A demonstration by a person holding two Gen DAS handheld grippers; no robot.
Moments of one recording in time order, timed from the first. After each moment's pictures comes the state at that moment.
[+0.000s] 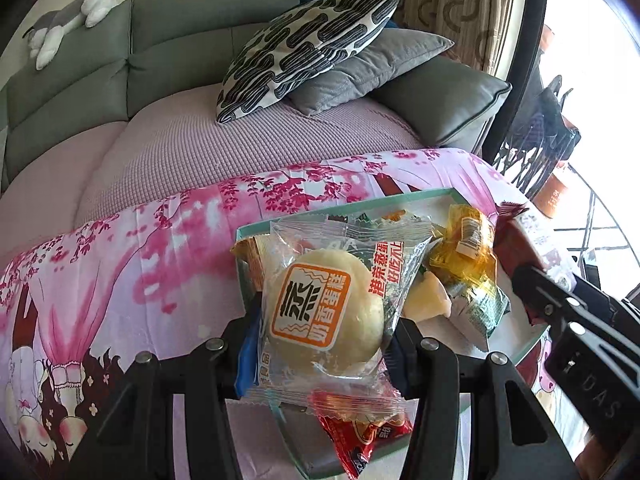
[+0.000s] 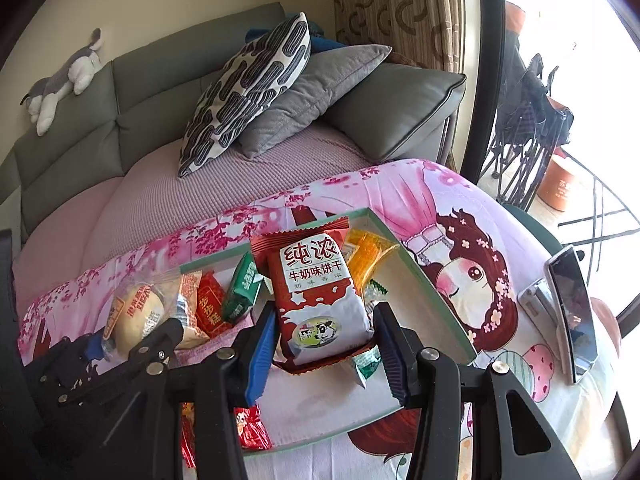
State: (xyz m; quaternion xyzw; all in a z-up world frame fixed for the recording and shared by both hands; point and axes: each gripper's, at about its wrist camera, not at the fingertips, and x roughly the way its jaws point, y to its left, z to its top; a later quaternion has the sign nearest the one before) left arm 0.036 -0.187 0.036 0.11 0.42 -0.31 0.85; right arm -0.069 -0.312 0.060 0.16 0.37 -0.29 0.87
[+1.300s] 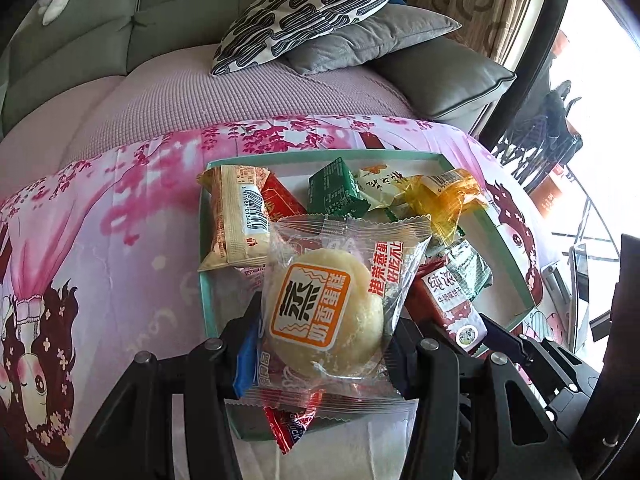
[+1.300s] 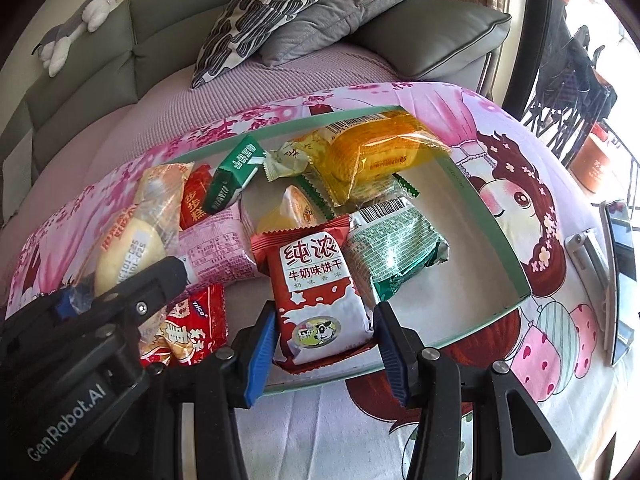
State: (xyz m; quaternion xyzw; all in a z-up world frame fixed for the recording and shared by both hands) left arm 0.013 -0.195 0.010 0.07 0.48 -0.30 0.82; right arm -0.073 -0.311 -0.012 0.17 0.47 -0.22 0.84
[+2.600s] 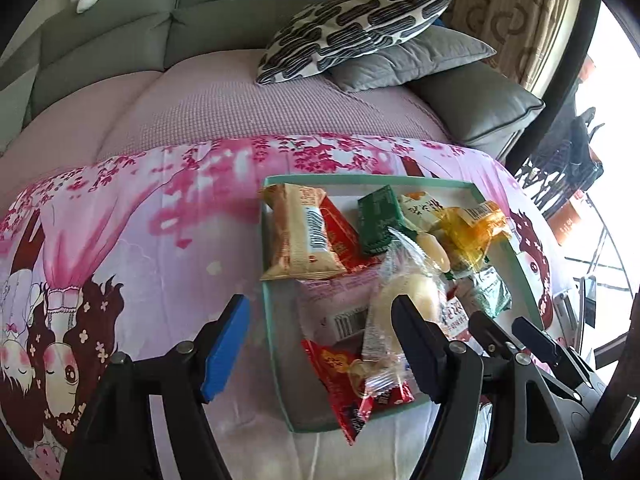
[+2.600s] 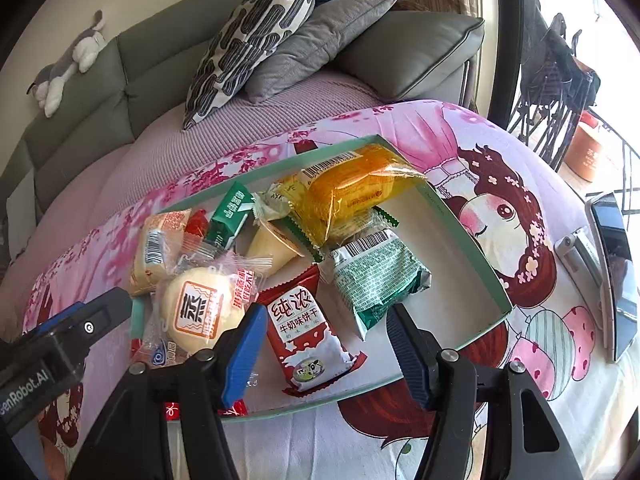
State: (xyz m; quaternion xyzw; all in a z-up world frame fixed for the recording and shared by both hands) left arm 0.030 -0.158 0.032 0.05 0.48 -0.24 0.84; right arm -0.080 -0.325 0.007 0.20 0.41 -0.23 0.86
